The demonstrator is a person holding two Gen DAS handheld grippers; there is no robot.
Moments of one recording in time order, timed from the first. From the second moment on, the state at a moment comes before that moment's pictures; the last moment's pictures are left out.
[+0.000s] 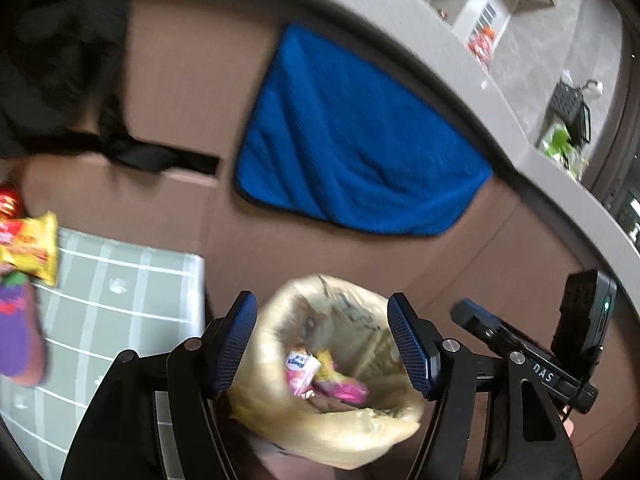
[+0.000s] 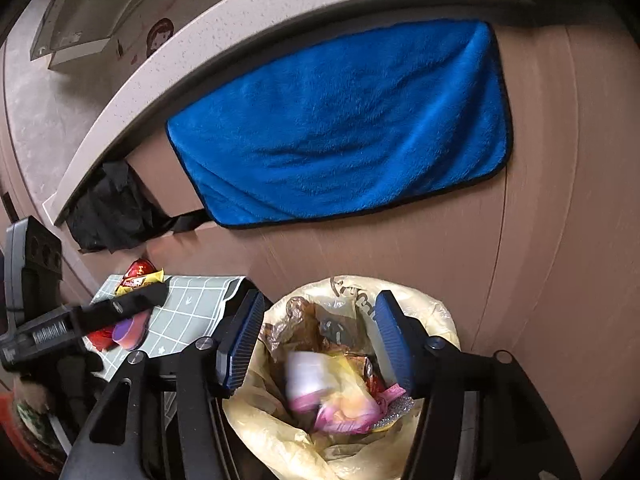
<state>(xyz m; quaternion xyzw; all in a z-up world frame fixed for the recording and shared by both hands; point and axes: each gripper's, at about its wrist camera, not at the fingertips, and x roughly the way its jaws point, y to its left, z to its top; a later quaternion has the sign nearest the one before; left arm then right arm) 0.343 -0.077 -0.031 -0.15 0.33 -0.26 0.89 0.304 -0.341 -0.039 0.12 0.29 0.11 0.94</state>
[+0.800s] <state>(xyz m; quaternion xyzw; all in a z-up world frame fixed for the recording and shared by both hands) 0.305 0.210 -0.072 -0.19 0.34 -0.04 0.92 0.312 -0.149 -0.031 0.02 0.30 0.21 0.93</state>
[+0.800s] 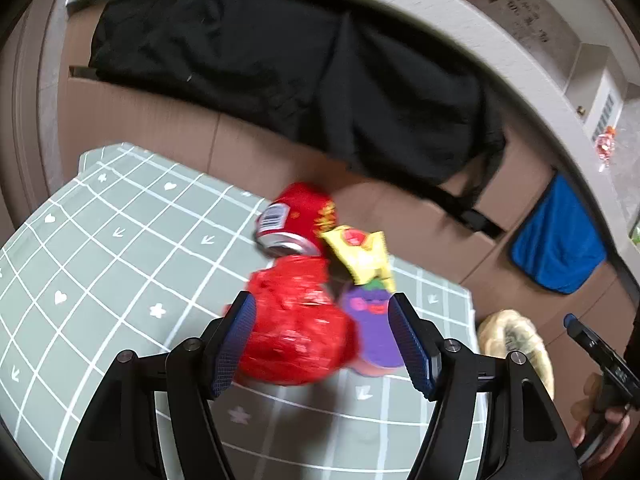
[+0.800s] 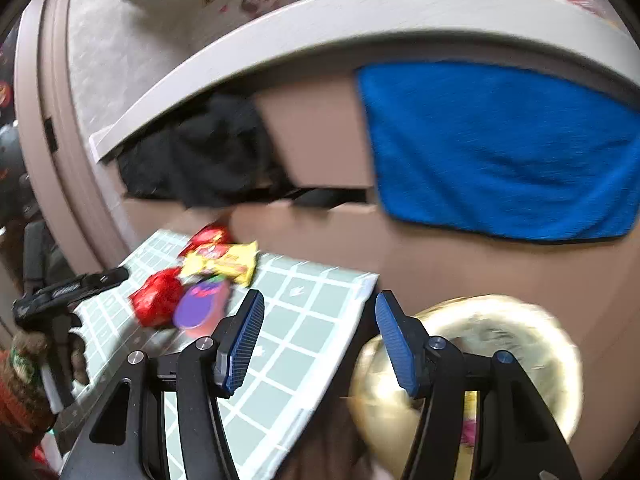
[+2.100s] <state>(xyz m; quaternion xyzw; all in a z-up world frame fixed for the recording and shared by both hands) 0.238 0.326 -0.072 -0.27 0.32 -0.02 0.91 0.448 0.101 -0.068 -0.06 0.35 0.30 0.89</state>
